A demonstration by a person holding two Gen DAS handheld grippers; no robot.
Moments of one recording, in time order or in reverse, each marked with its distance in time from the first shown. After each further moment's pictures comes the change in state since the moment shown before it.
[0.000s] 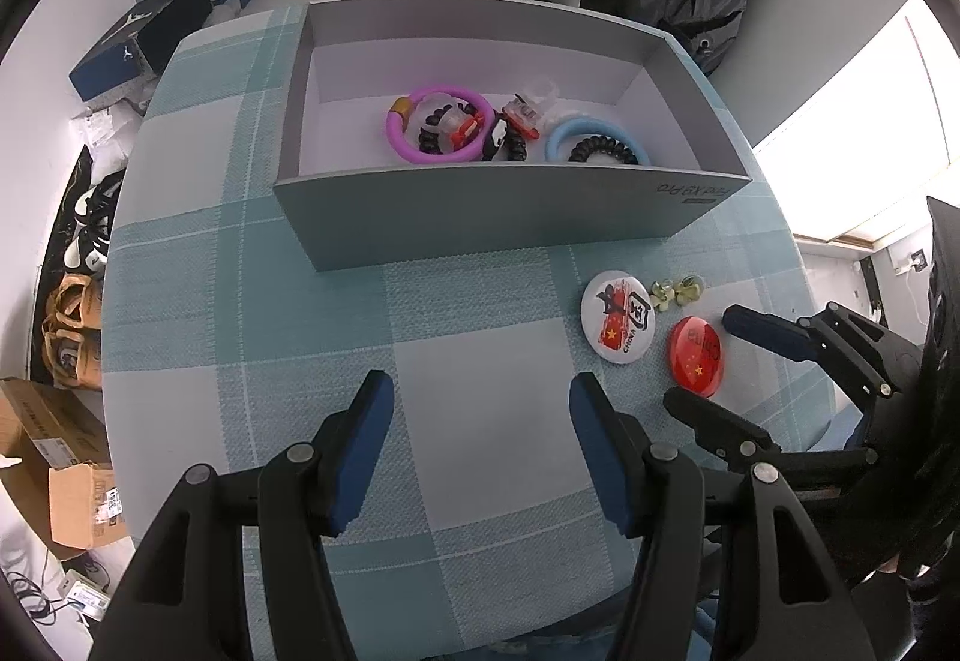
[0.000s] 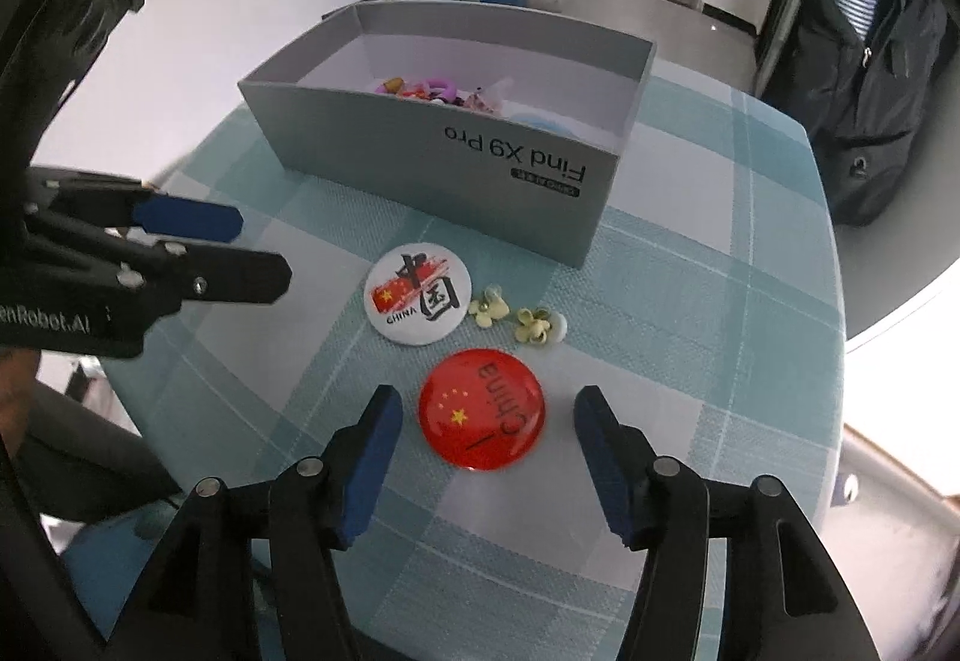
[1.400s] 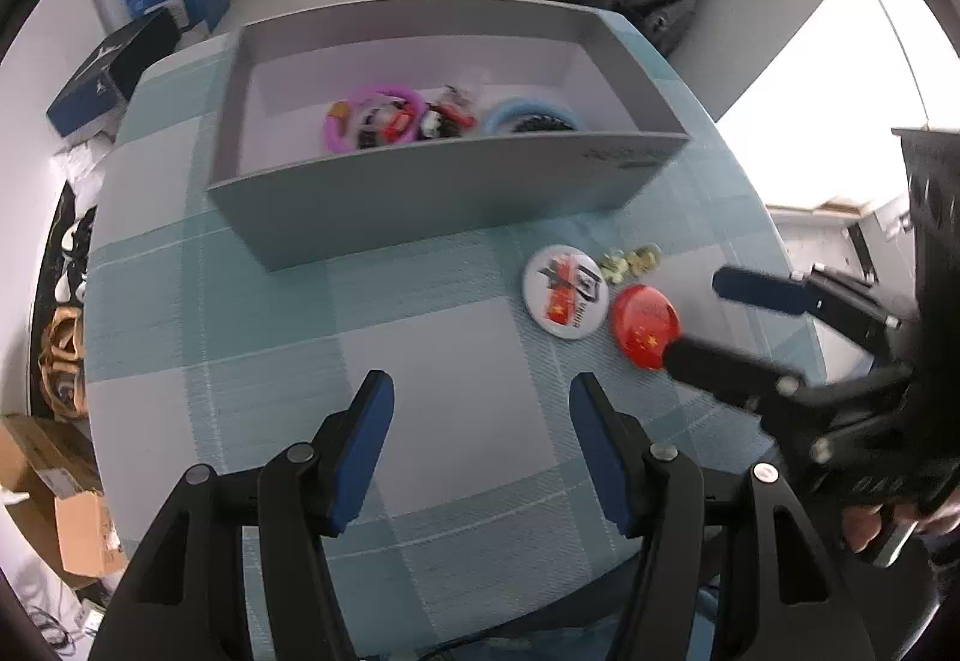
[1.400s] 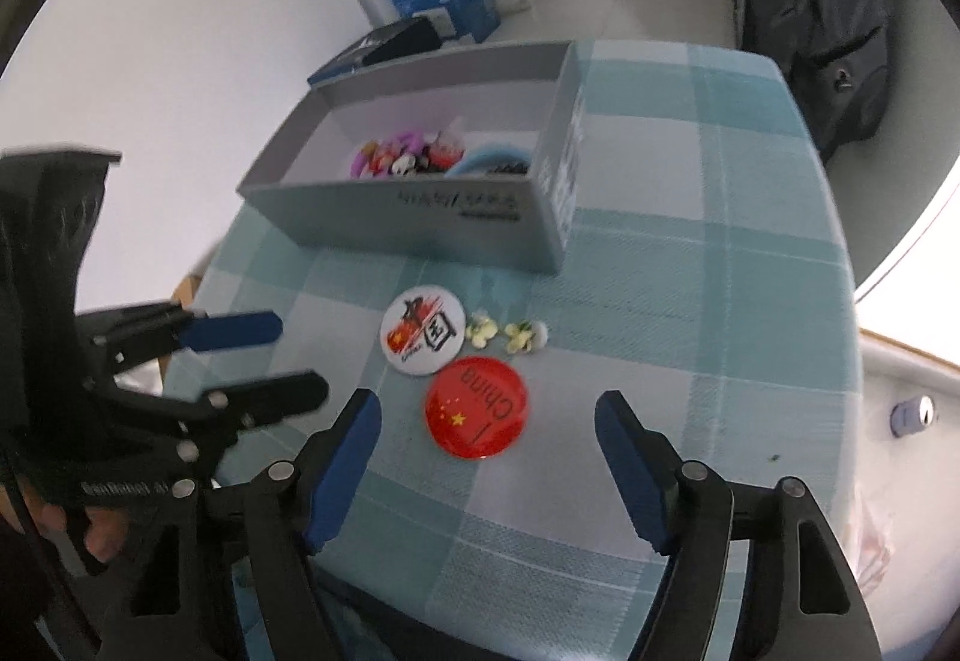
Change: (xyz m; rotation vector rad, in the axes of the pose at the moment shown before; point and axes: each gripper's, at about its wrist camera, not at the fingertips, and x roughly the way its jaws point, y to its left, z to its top) left arm -0.005 -0.017 -0.009 0.073 -0.015 -0.016; right arm -0.013 -0.039 0.004 0.235 -0.017 0.175
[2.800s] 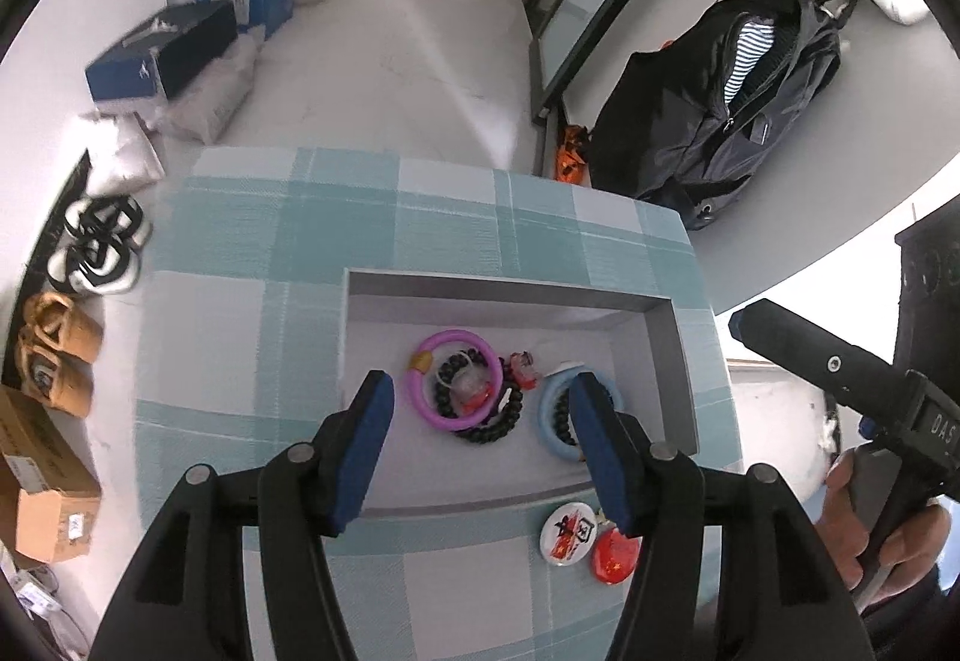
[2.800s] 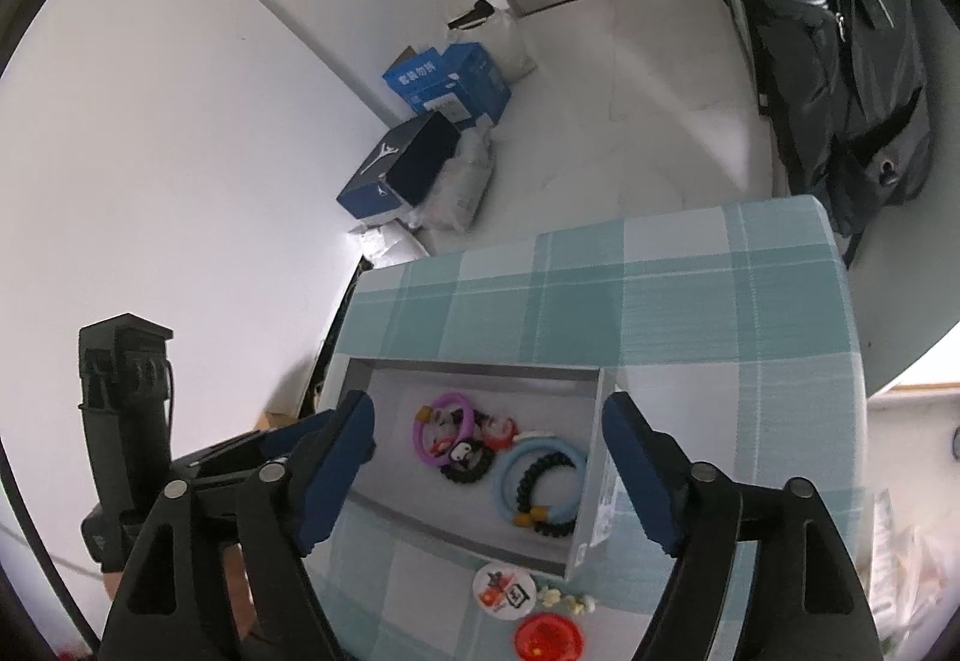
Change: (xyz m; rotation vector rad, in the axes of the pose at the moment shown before) left arm -0.032 0.048 0.086 -0.220 -0.159 -0.059; right arm -0.028 -0.026 0.133 0.191 -0.138 0.182
